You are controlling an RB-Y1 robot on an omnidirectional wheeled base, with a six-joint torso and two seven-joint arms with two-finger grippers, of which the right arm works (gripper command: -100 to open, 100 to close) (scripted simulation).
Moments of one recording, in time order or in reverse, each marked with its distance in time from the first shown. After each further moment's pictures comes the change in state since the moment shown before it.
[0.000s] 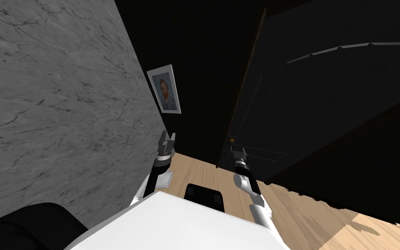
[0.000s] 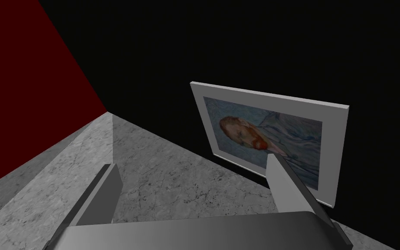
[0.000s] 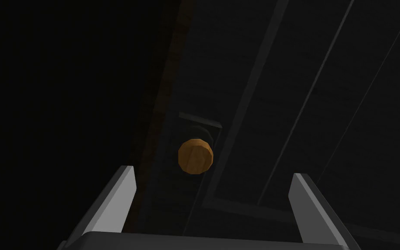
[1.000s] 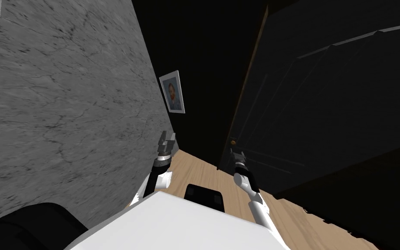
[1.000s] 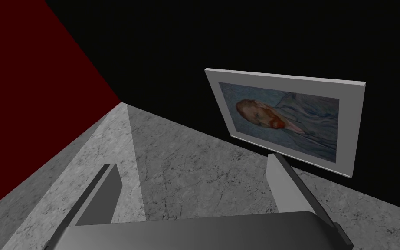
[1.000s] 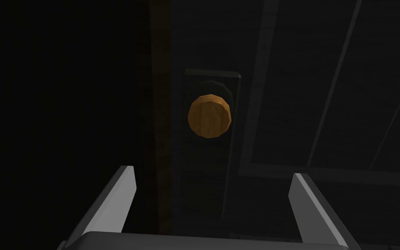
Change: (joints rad) arm -0.057 -0.019 -0.011 0.152 -0.124 0.039 -0.159
